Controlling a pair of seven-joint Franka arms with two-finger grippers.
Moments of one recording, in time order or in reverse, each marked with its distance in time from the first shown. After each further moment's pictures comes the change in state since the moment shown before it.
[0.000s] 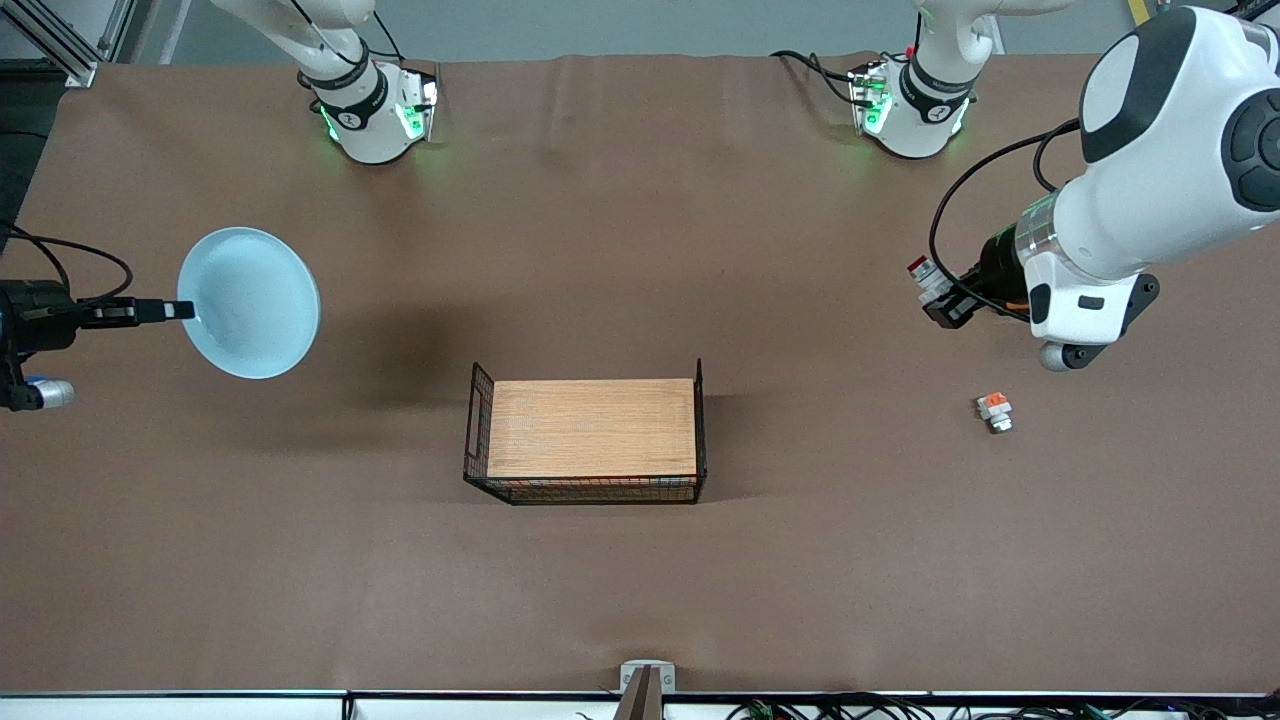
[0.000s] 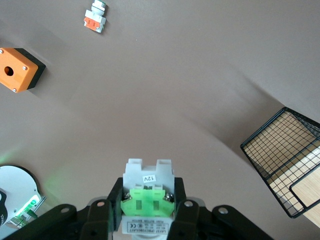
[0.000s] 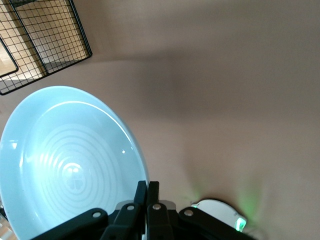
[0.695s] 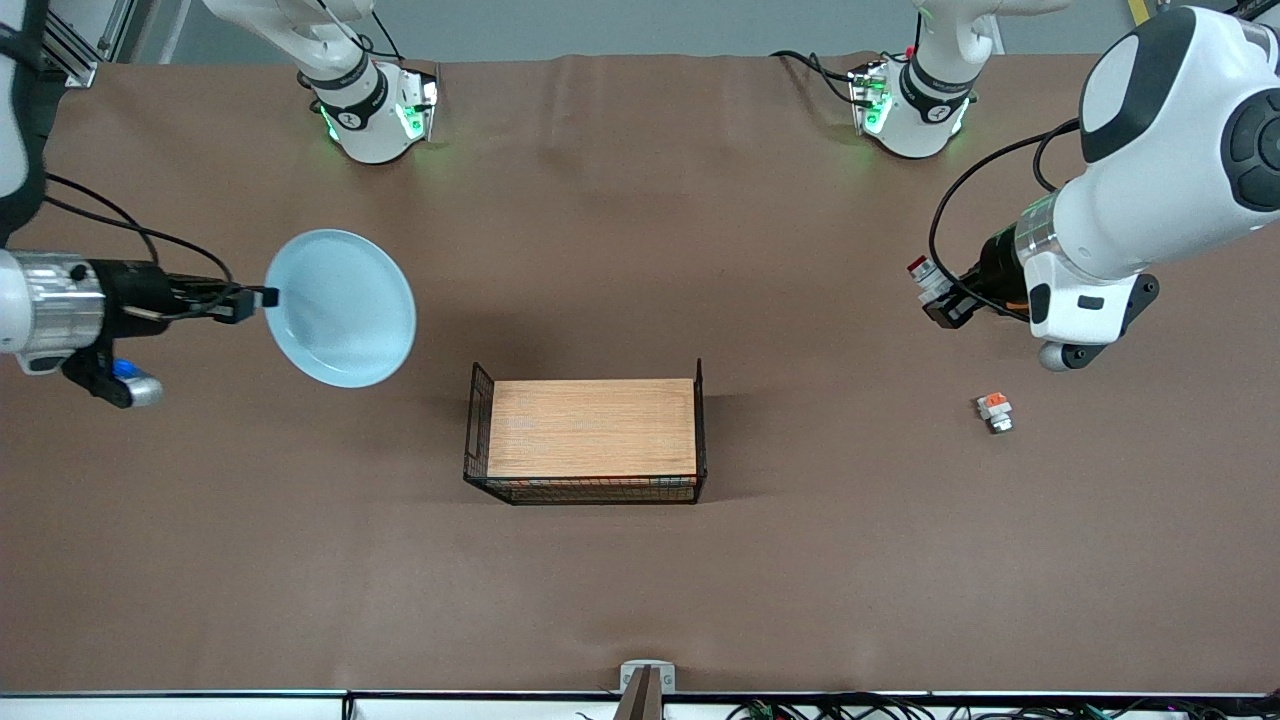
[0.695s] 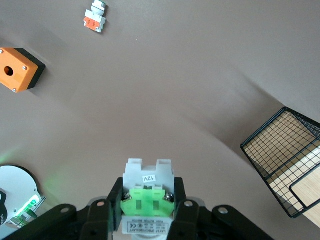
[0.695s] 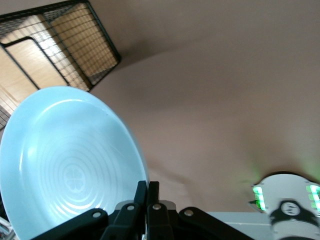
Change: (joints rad) left arm 0.000 0.000 0.000 0.000 0.000 0.000 0.000; right arm 0.228 -0.054 0.012 -0.001 0.087 0.075 0.506
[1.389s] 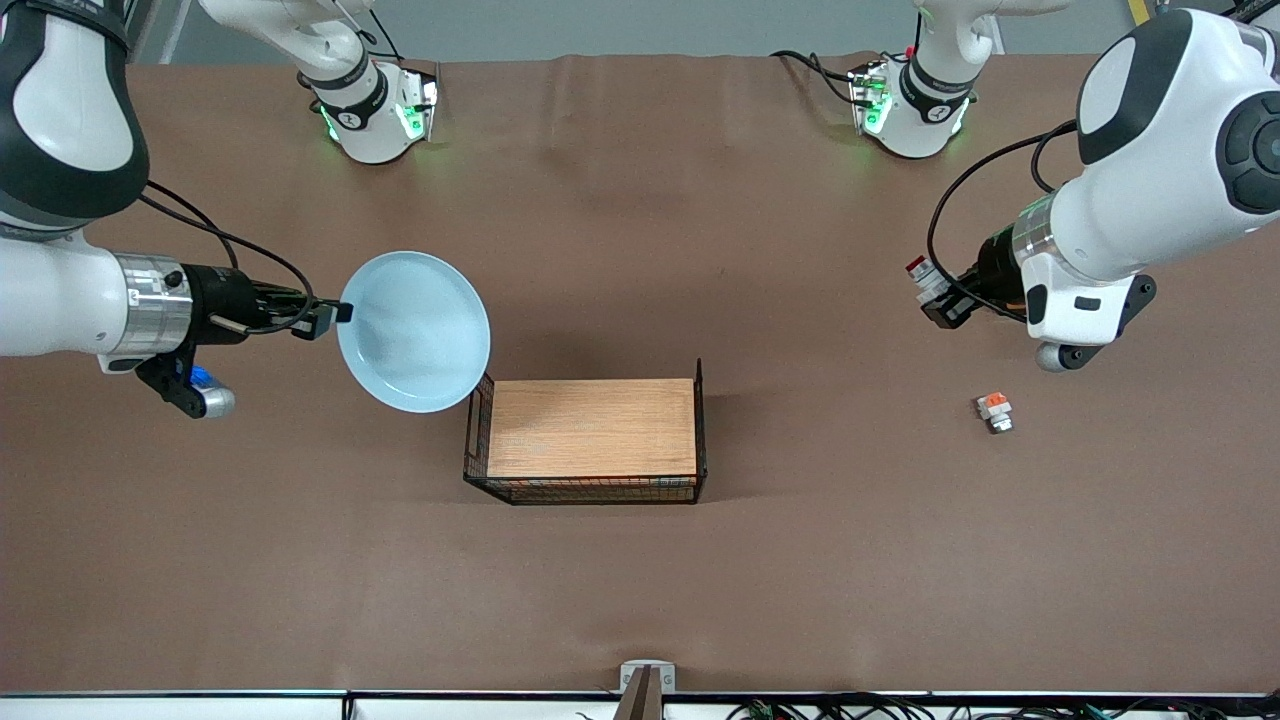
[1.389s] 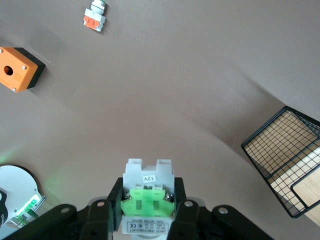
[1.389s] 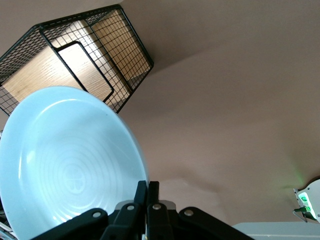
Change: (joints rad) left arm -0.002 0.002 -0.001 -0.002 0.000 0.000 0.000; right arm 0.106 0.000 0.000 -0.003 0.052 0.115 0.152
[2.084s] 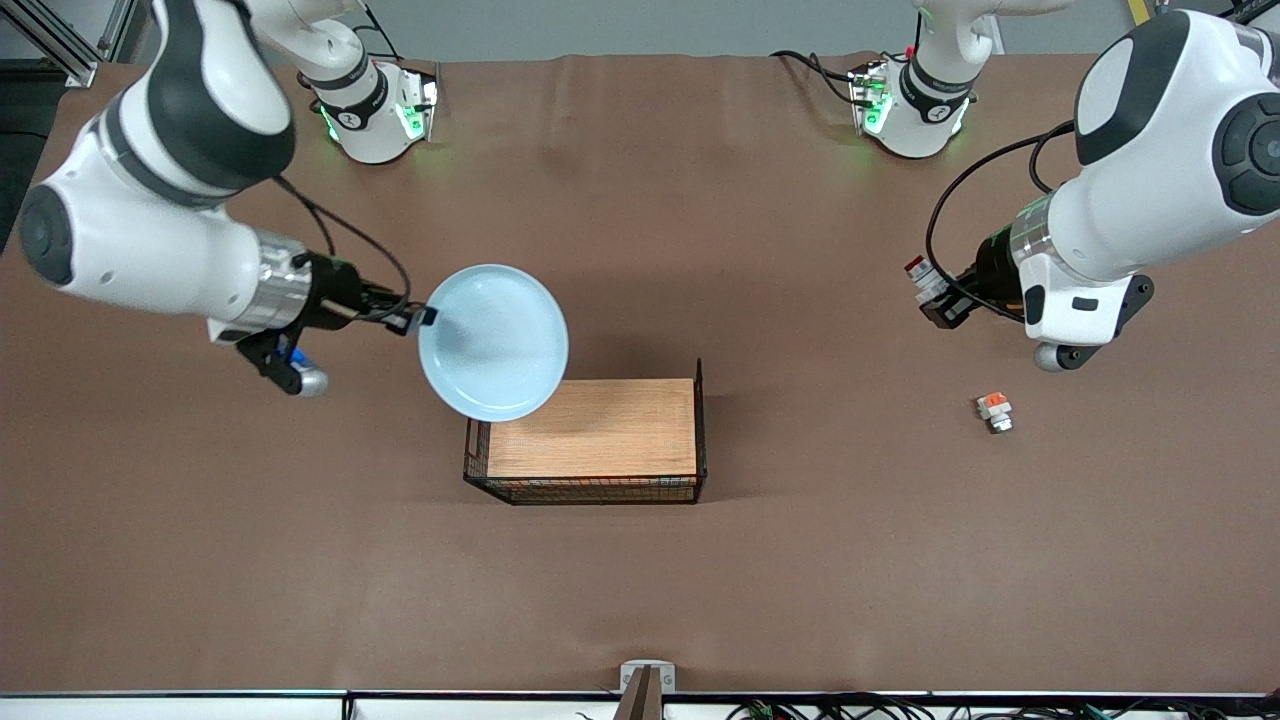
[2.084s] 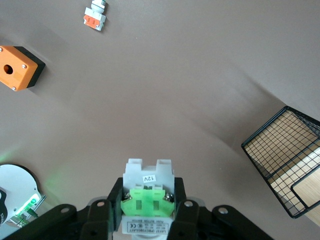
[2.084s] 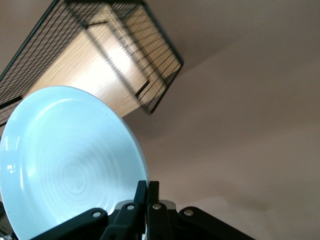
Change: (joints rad) left arm -0.001 0.001 -0.001 -0.001 0.000 0.000 -0.007; right arm 0.208 -0.138 0.000 -0.259 0.002 0.349 0.213
